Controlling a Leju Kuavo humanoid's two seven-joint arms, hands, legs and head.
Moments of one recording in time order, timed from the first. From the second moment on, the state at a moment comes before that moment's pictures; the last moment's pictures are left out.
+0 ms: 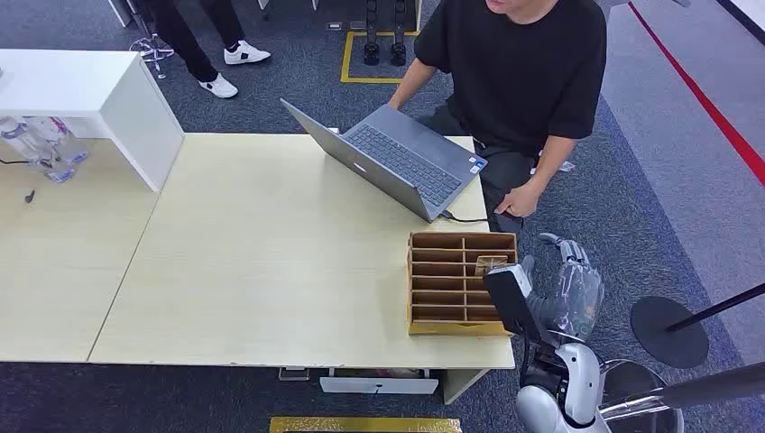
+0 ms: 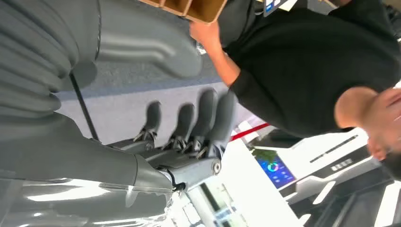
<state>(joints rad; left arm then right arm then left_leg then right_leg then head) -0.15 -0.13 1.25 -0.13 -1.54 0.27 -0.20 0.07 -0.19 0.31 -1.75 1.02 -0.67 0.42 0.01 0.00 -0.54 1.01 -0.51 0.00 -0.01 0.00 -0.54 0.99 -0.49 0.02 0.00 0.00</state>
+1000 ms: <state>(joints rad) -0.17 -0.14 1.17 -0.13 -1.54 0.24 -0.17 -0.06 -0.32 0.49 -1.67 1.08 -0.47 0.50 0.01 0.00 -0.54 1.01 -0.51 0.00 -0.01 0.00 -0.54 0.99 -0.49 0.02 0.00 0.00</state>
